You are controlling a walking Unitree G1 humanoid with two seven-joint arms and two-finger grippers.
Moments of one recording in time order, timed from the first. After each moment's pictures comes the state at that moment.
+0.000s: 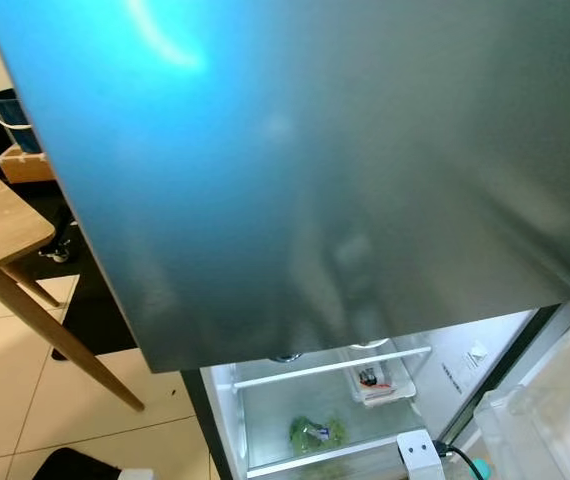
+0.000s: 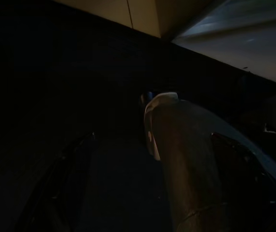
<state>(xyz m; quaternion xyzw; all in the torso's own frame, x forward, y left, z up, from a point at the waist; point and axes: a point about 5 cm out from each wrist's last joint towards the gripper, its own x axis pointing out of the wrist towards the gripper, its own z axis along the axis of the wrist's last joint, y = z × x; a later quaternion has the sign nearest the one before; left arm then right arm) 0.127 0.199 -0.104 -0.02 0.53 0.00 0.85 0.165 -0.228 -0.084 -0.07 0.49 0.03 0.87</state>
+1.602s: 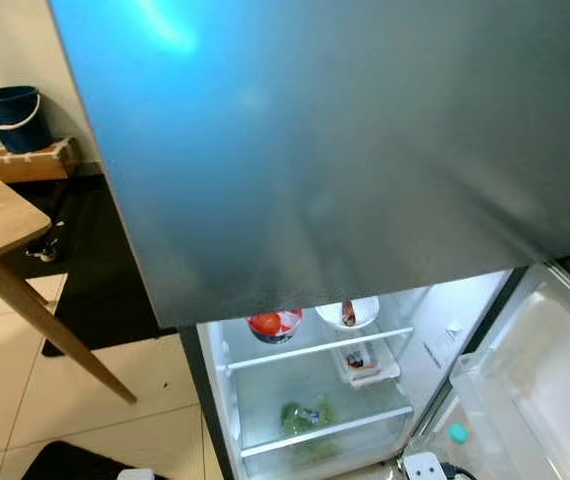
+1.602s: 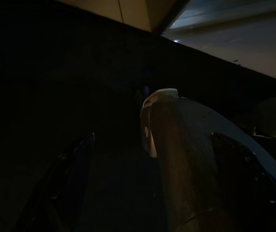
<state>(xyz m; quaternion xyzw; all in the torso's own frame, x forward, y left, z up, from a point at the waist) 0.125 0.195 -0.105 -0.02 0.52 0.01 0.85 0.144 -0.234 -0.091 -0.08 0.52 0.03 0.85</state>
